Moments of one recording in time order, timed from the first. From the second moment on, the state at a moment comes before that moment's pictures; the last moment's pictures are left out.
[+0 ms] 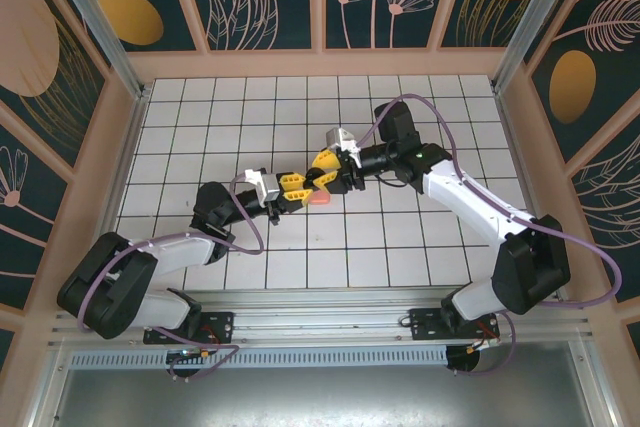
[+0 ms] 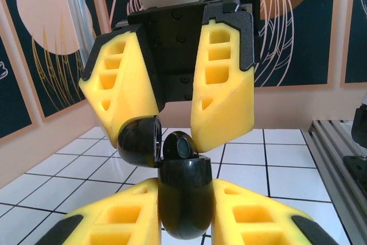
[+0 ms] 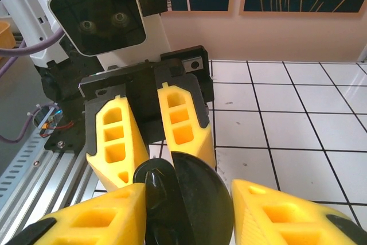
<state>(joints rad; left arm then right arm) -0.54 1.36 0.40 1.17 0.78 -0.03 0.55 1.45 1.14 -0.28 -1.05 -0.56</state>
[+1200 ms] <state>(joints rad) -0.55 1.41 0.47 1.06 0.70 -0.12 0.49 1.22 0.95 -0.21 -0.99 -0.44</state>
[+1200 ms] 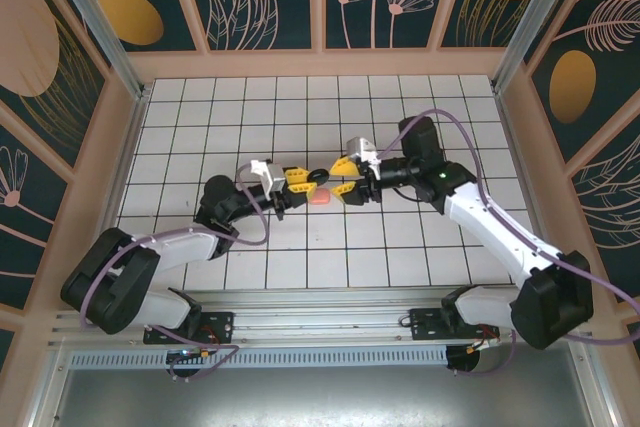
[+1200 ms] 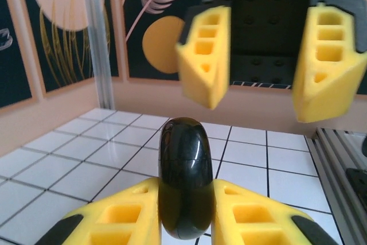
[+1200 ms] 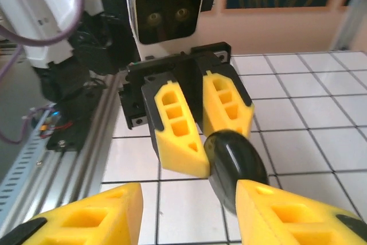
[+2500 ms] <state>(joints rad) -0.54 1.85 1.05 0.06 0.39 -0.36 0.26 1.05 0.56 0.06 -0.20 0.30</state>
